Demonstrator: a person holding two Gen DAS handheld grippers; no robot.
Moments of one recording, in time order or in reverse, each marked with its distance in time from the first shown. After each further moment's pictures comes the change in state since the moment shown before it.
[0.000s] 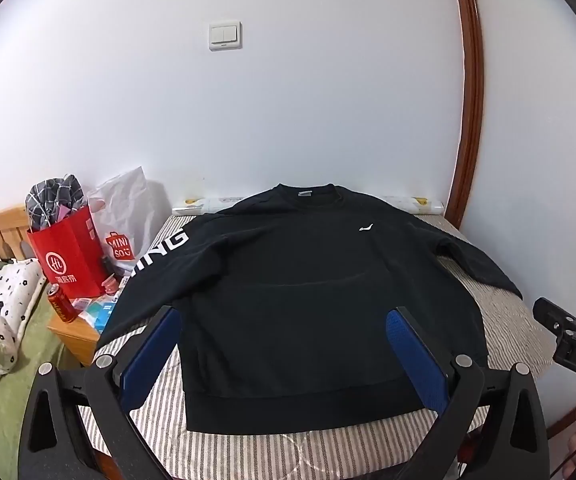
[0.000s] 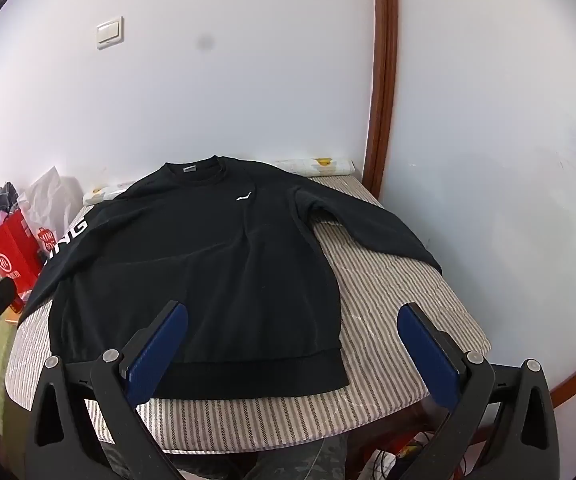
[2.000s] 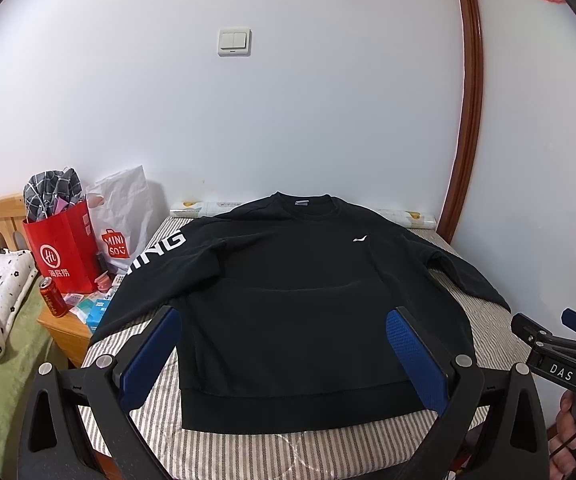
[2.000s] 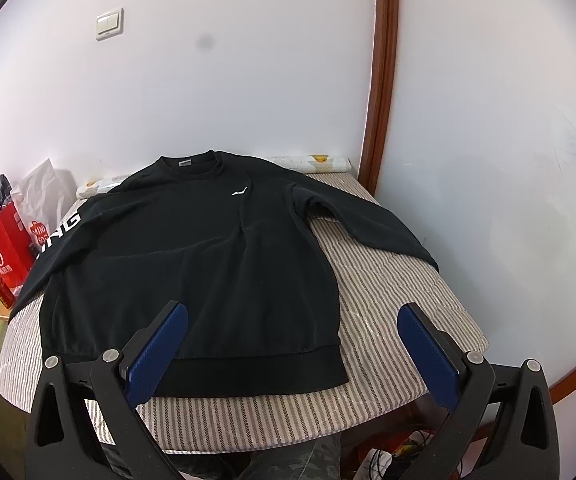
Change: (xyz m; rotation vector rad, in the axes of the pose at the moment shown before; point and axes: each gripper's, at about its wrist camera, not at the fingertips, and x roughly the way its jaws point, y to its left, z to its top) left arm -0.007 0.012 -0.010 -0.051 -0.034 -0.040; right arm 0.008 0.009 -0.007 -0.008 0.006 -0.029
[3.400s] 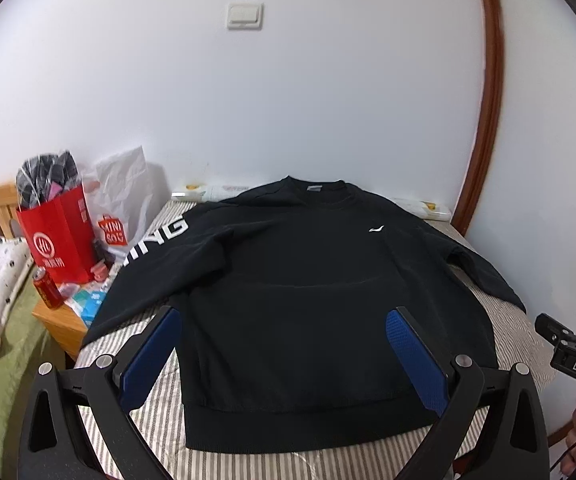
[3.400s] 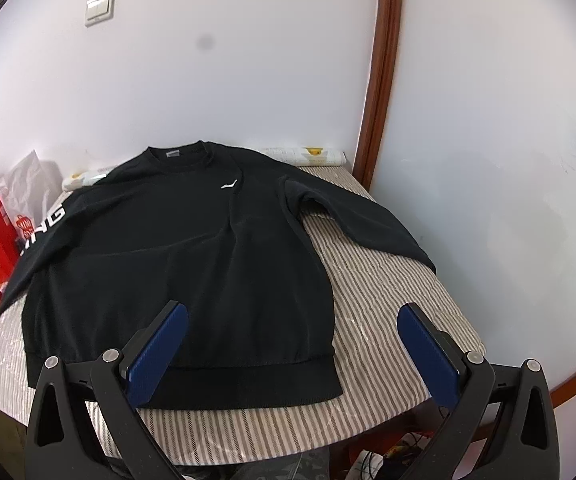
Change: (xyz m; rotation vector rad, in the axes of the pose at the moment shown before) left arm 0.052 0.024 0.003 -0.034 0.065 0.009; right arm 0.033 0.004 0.012 -0.023 0.042 -0.044
